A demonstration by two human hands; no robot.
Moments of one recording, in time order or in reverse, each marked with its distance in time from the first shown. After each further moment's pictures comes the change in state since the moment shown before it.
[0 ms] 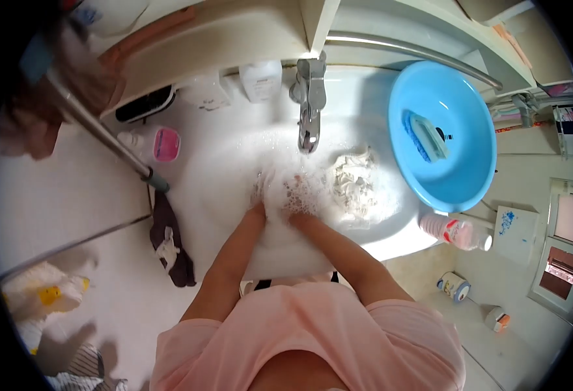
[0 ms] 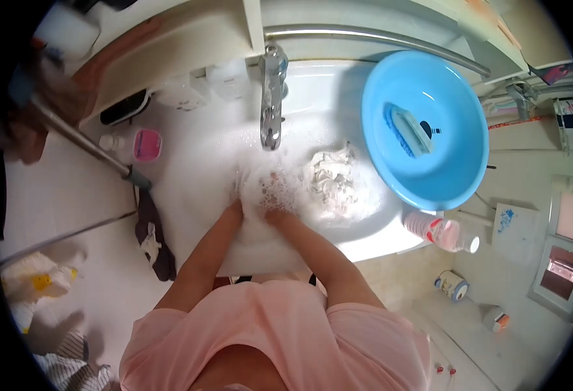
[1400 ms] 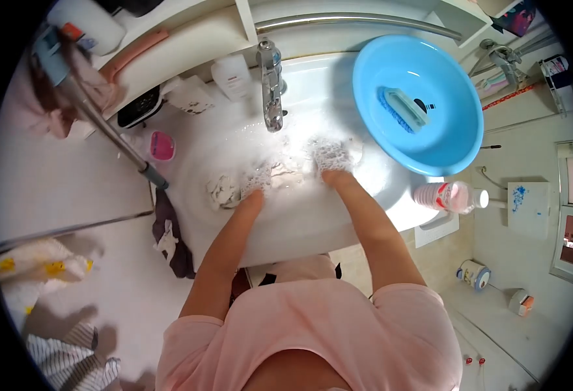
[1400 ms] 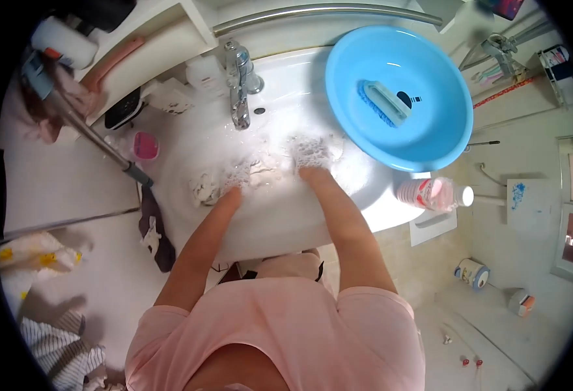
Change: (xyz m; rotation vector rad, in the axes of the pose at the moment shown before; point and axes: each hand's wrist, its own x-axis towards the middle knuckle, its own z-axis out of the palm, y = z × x) left_hand -0.014 0.016 -0.036 -0.046 0.002 0.034; right_hand -0.055 0.110 -0.067 -0.191 0.401 0.261
